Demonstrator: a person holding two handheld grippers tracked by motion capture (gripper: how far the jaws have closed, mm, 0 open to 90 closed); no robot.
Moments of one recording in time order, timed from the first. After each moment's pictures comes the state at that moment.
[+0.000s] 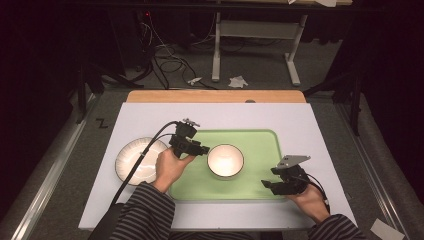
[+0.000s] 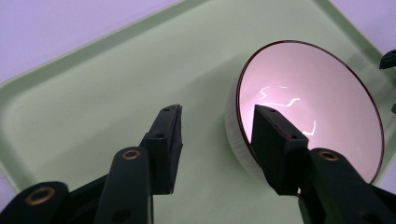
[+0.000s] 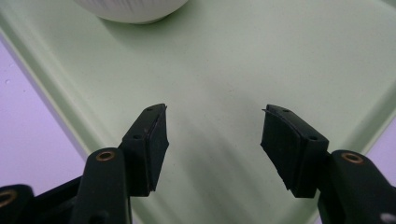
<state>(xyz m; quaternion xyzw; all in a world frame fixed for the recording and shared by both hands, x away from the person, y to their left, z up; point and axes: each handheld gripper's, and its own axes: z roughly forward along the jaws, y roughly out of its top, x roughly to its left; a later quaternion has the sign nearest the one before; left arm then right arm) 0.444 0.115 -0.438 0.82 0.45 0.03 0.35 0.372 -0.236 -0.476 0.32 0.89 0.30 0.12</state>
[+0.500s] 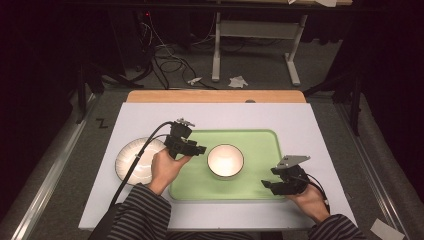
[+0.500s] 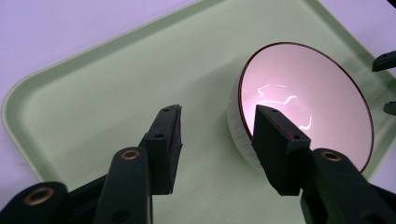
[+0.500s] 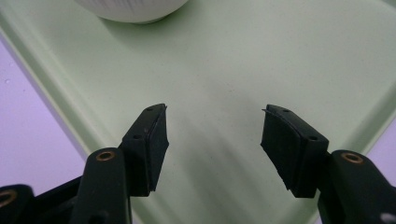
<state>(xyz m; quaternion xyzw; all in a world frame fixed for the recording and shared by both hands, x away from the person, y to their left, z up) 0.436 0.125 -0.432 0.82 0.45 0.03 0.36 0.372 -0.235 -0.476 0.32 0.89 0.30 0.12</state>
